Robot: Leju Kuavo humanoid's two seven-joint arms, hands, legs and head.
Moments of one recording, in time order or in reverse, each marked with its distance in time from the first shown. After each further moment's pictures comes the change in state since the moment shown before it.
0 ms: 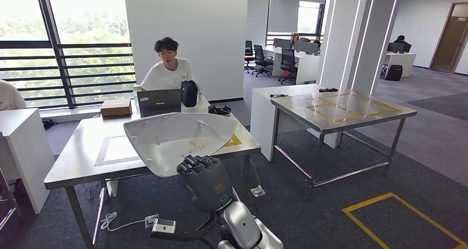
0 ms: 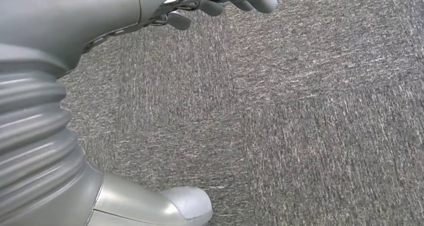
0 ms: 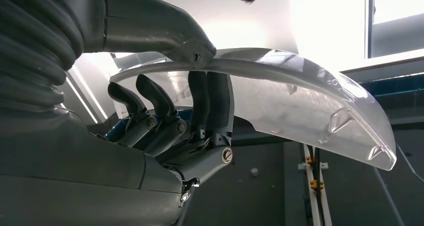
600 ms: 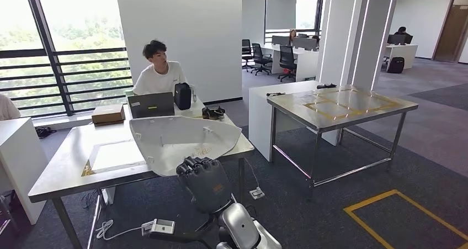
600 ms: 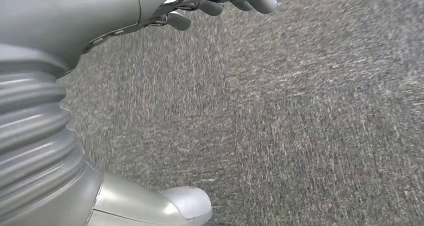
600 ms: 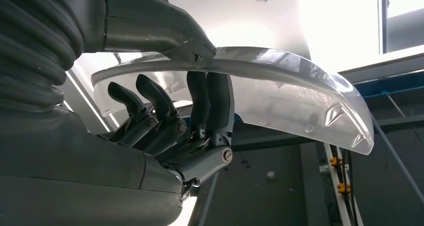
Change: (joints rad) left arm -0.002 0.002 0.009 -0.001 0.002 -0.001 -0.004; right arm 0.001 0.007 -0.004 0.008 0.002 0.004 0.001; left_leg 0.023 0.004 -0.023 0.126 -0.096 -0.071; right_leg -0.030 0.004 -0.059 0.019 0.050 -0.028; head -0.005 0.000
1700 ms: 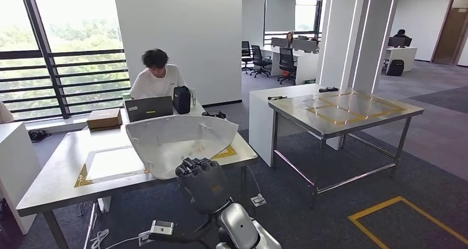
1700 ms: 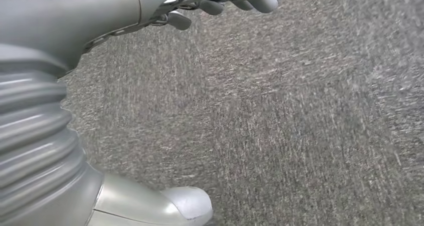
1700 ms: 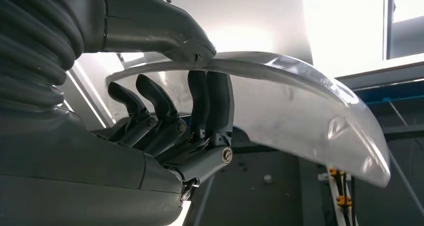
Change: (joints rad) left arm -0.002 -0.014 0.002 0.001 -0.010 -0.004 0.008; right arm -0.005 0.003 -0.002 0.018 0.018 0.006 -0.001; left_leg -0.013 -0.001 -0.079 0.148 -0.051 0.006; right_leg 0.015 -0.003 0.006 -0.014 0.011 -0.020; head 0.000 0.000
